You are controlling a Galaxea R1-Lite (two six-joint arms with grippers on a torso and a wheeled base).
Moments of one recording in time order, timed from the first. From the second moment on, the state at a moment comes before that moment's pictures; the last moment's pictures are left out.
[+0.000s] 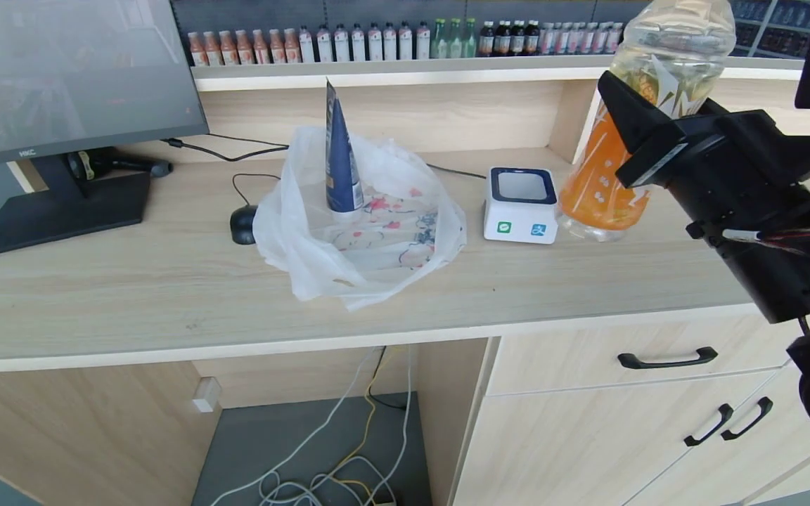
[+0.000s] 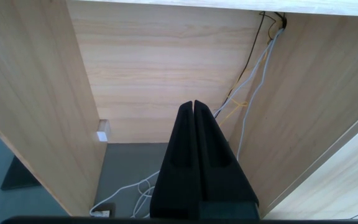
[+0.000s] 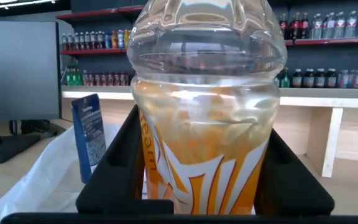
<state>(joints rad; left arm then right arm) 0.00 0.00 0.00 0.00 0.00 0.00 0.50 1.64 -0.80 -1.46 -0.08 -0.13</state>
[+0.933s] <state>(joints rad) 0.00 0.00 0.00 0.00 0.00 0.00 0.41 1.76 -0.96 -1.46 -0.07 -0.11</state>
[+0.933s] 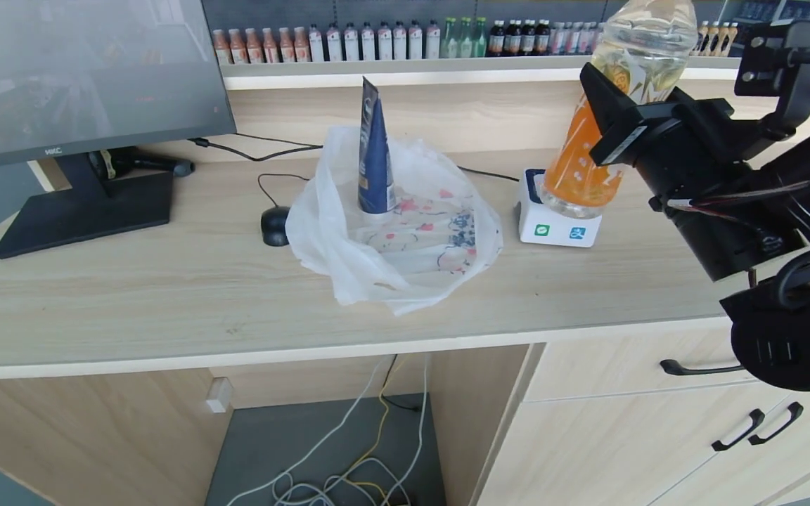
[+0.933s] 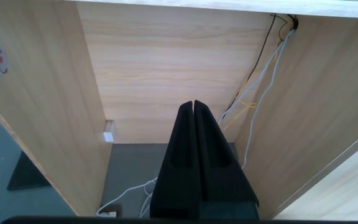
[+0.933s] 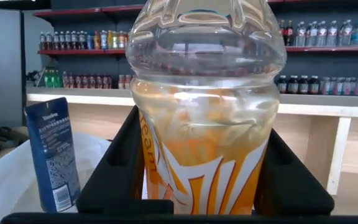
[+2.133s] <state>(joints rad) 0.00 0.00 0.00 0.00 0.00 0.00 0.41 1.71 -0.90 -1.43 -0.06 -0.11</state>
